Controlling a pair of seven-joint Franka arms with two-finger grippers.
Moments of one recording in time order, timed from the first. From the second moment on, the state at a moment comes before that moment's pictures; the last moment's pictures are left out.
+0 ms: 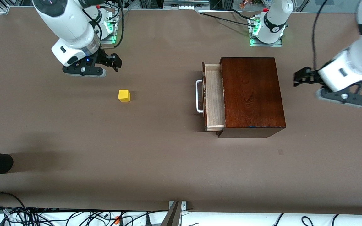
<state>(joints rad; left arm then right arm) -0.02 0.17 -0.08 -1.41 -0.02 1.45 0.09 0.00 -0.03 0.45 -1.91 0.01 1.78 0.51</state>
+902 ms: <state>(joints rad) -0.03 0.01 -0.04 -1.67 0.02 1.61 0.13 -0.01 0.18 0.41 -2.41 0.01 2.62 0.44</state>
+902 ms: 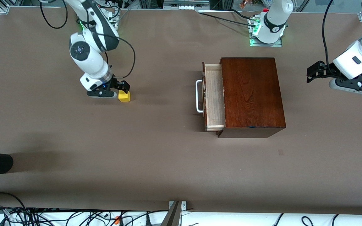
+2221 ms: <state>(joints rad) -0.03 0.01 -0.04 -1.67 0.03 1.61 0.13 -0.01 0.27 0.38 -2.14 -0.03 2.29 0.47</state>
